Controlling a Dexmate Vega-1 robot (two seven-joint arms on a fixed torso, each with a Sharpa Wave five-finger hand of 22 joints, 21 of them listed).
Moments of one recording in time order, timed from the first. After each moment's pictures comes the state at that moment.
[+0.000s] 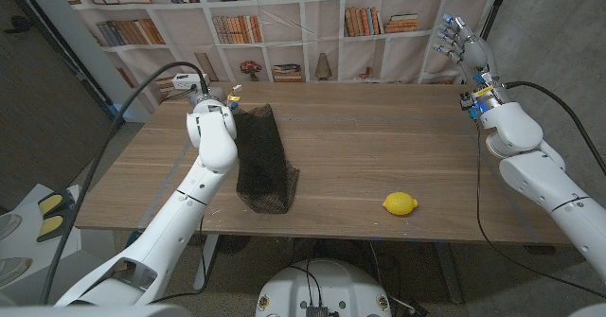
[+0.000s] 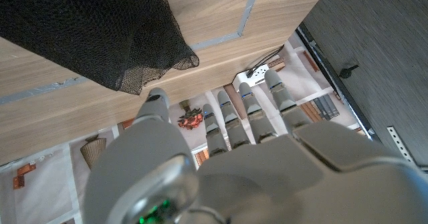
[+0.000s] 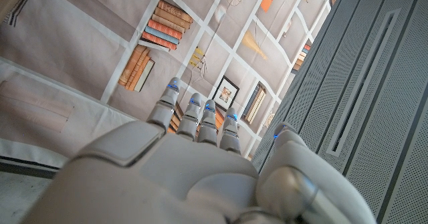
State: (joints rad) left arm 0.82 0.41 0.35 -1.90 1.58 0.79 -0.78; left_hand 0.62 0.06 0.33 -0.14 0.20 0.31 -0.14 0.19 0.19 0.38 -0.11 0.24 0.25 0.39 -0.04 0.21 0.19 0.20 0.14 0.66 0.18; right arm -0.96 -0.74 -0.11 -1.67 0.49 0.42 -0.06; right_hand 0.14 0.10 0.24 0.00 0.20 0.20 -0.06 0.19 0.18 0.20 0.07 0.20 0.20 0.20 0.09 0.21 0.20 0.27 0.16 0.20 0.18
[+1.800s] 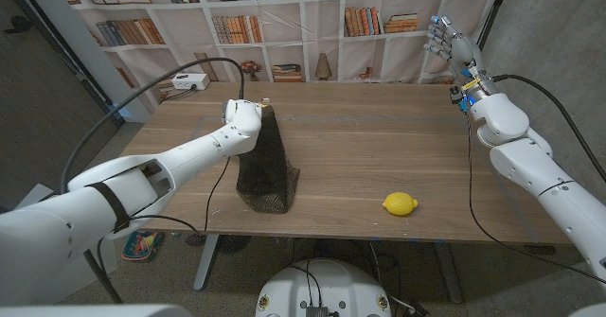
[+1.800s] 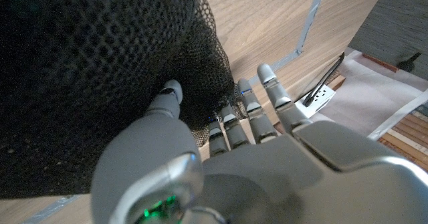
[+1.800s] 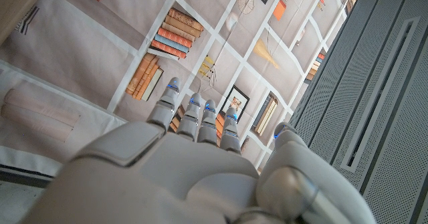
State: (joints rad) left arm 0.22 0.48 1.09 -1.20 0.97 0.87 -0.56; left_hand 0.72 0.09 0.40 -0.16 0.20 0.34 -0.12 0.24 0.19 0.56 -0.19 0.29 0.21 0.56 -0.05 0.25 0.19 0.34 0.04 0.71 0.20; right arm -0.86 -0.73 -0.18 -1.60 0.47 0.36 -0.06; right_hand 0.14 0.09 0.25 0.00 0.20 0.20 -0.06 0.19 0.18 0.20 0.07 0.20 0.20 0.20 0.09 0.21 0.20 0.27 0.16 0.20 0.18
